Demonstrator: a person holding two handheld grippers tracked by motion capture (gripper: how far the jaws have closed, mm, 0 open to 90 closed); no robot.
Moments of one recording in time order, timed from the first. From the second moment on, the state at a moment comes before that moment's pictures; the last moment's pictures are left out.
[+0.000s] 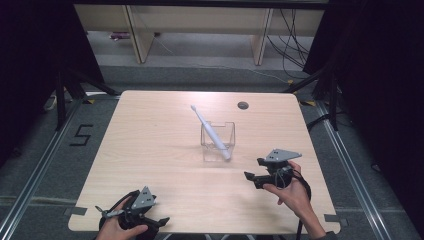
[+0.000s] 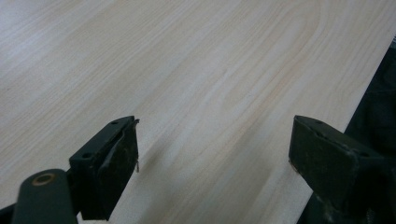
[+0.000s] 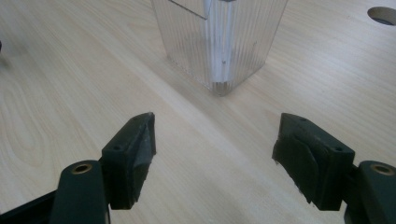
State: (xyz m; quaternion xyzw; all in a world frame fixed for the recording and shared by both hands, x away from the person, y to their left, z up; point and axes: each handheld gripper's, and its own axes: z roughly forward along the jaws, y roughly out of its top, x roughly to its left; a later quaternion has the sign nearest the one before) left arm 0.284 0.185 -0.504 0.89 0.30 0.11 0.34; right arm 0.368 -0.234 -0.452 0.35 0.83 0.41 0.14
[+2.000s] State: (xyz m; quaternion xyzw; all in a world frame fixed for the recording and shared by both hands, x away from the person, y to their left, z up) left arm 0.284 0.186 -0.503 0.89 0.30 0.12 0.34; right arm 0.316 -0.254 -0.490 0.35 0.86 0.36 0.11
